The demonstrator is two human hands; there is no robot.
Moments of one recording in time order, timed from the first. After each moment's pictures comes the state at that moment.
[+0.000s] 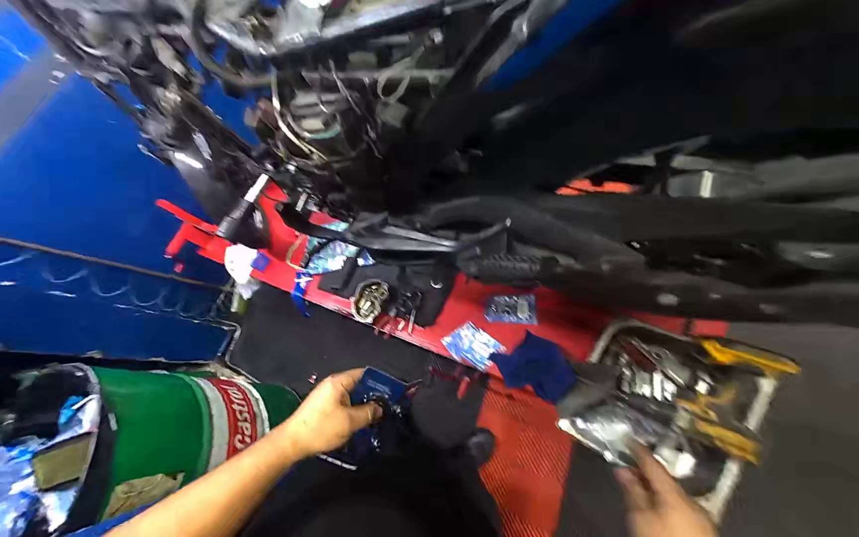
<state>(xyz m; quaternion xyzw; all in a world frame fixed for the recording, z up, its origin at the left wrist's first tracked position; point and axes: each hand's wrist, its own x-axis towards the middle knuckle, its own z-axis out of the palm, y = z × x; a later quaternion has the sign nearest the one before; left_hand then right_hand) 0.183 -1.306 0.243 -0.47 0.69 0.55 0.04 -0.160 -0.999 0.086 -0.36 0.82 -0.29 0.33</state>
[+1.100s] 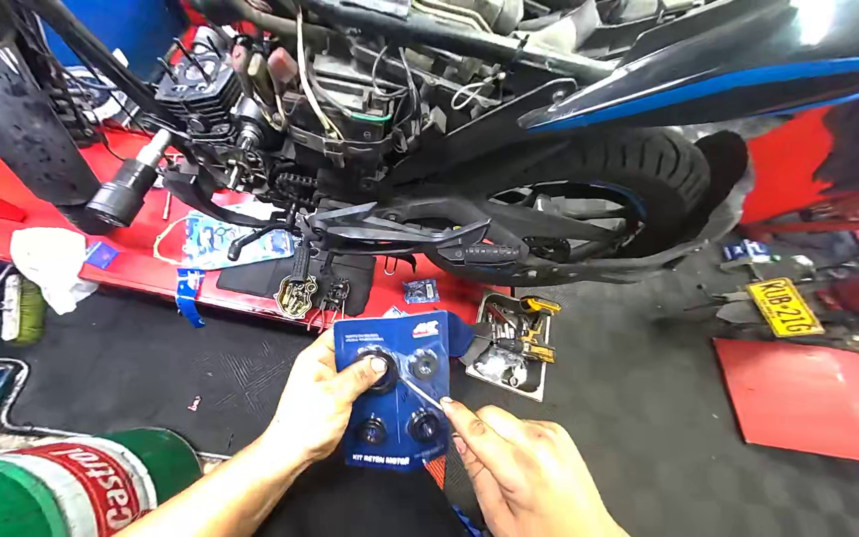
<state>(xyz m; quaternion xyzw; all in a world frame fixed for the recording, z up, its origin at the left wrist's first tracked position) 0.251 -1.343 0.316 -0.27 0.44 0.81 -0.27 0.085 -1.152 0.354 -0.66 0.73 -0.18 0.03</state>
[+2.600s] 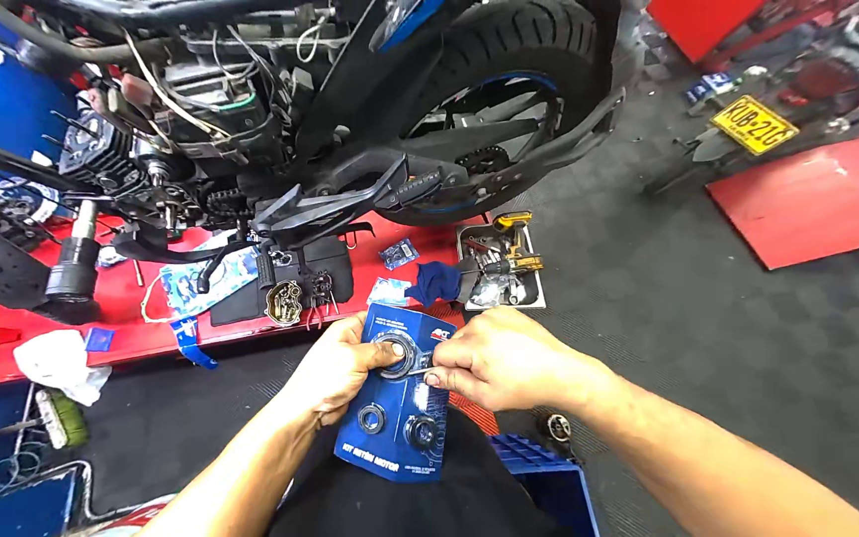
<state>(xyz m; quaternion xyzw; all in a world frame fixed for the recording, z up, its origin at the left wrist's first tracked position) 0.226 -1.316 0.340 -0.28 0.49 0.82 0.07 0.064 -1.130 0.347 -0.69 0.69 -0.15 0.15</state>
